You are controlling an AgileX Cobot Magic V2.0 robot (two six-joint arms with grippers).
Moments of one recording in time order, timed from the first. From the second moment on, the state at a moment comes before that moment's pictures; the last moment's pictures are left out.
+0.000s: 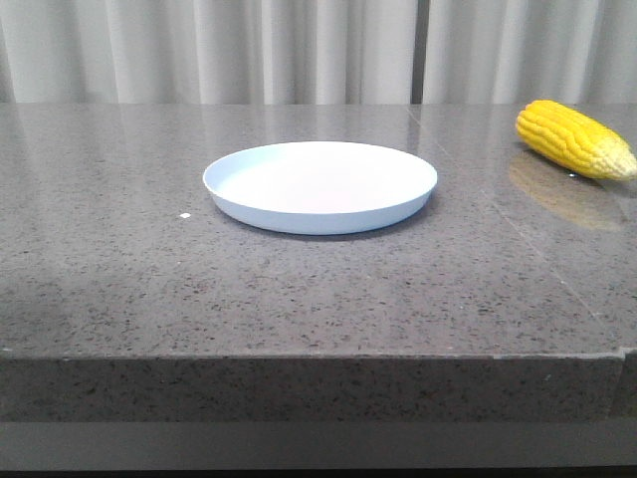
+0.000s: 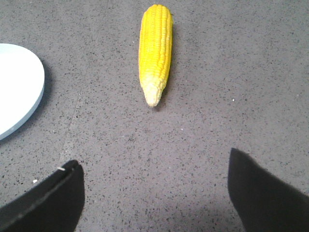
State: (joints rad) left arm -0.65 0.78 -0.99 0.09 0.94 0.02; right arm 0.00 0.67 -0.74 0.07 0.69 0.00
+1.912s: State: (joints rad) left arm -0.65 0.65 -0.92 0.09 0.92 0.02; right arm 0.00 1.88 -1.52 0.07 0.73 -0.03
